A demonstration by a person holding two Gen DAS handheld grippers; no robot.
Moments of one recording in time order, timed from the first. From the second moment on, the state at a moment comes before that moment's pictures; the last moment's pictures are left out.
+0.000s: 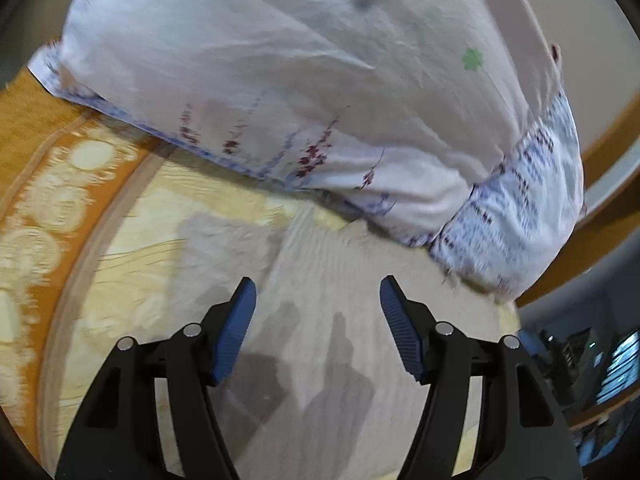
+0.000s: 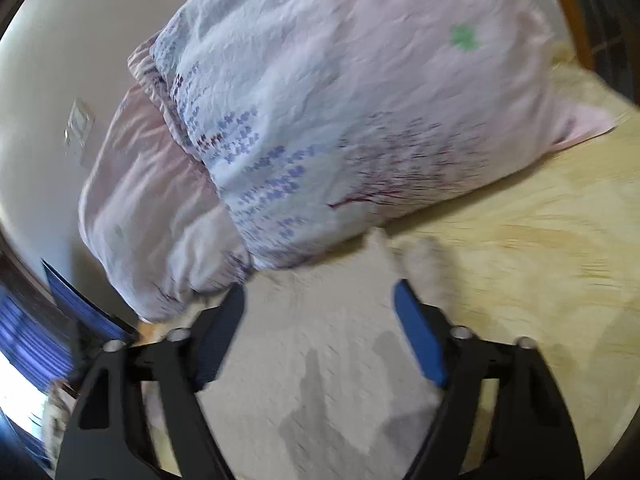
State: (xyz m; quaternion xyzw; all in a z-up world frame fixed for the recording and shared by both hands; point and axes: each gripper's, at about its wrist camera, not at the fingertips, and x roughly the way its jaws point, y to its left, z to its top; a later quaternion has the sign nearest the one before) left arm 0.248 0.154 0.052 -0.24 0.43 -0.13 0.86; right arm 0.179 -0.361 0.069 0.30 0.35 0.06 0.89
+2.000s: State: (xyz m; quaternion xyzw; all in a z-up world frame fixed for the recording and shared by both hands) left arm 0.213 0.190 0.018 -0.27 0.47 -0.12 0.83; right arm 0.171 -0.234 0.067 0.06 0.43 0.08 0.90
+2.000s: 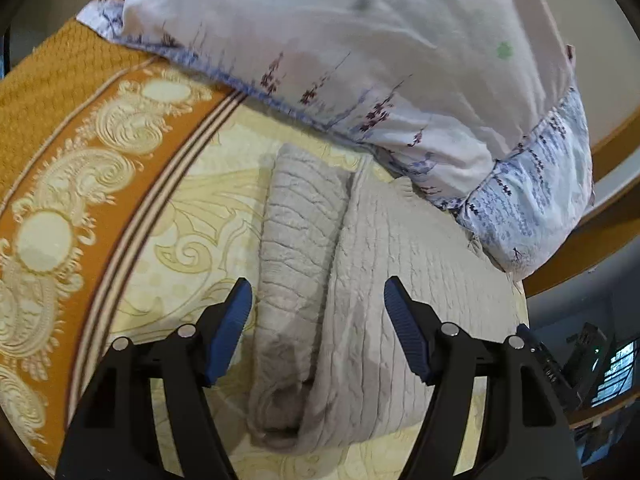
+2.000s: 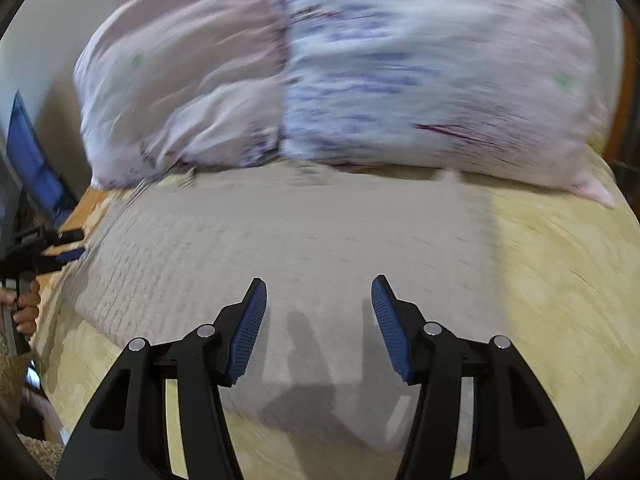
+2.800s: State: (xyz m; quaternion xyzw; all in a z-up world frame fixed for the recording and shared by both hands) left arm 0.237 0.170 0.007 -0.31 0.47 -0.12 0.82; right arm 0.206 -0.173 0.036 -0.01 0.45 0.07 0.89
